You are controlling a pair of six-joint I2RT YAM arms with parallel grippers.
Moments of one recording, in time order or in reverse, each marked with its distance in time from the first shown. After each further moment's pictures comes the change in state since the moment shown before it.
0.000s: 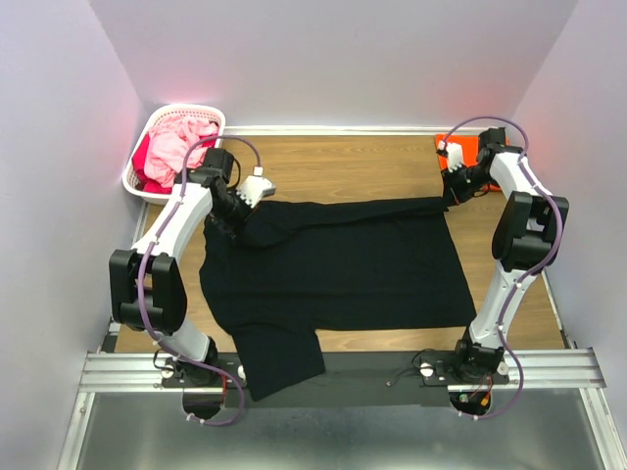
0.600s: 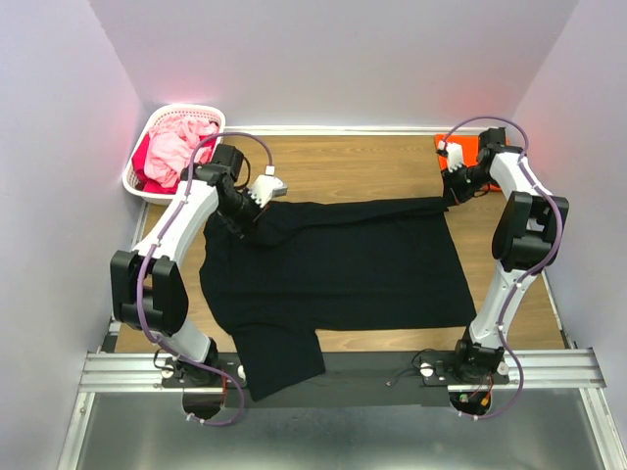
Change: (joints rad) left arm -0.068 0.000 0.052 -0.087 0.103 0.013; right arm 0.000 0.000 0.000 0.000 0.000 -0.001
